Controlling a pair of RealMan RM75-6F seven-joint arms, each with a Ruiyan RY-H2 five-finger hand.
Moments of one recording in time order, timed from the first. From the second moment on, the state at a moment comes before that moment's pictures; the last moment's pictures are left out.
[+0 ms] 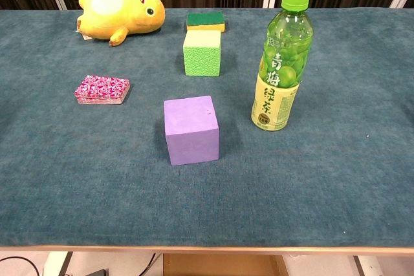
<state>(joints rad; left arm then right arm) -0.04 -1.10 -0.08 -1.60 1.46 1.54 0.06 0.08 -1.14 0.07 -1.62 -1.49 1.49 -0.13</state>
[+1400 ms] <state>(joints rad) -0.85 -1.33 -0.19 -1.60 0.60 0.83 0.61 0.09 -1.13 0.07 -1.61 -1.47 1.46 -0.10</state>
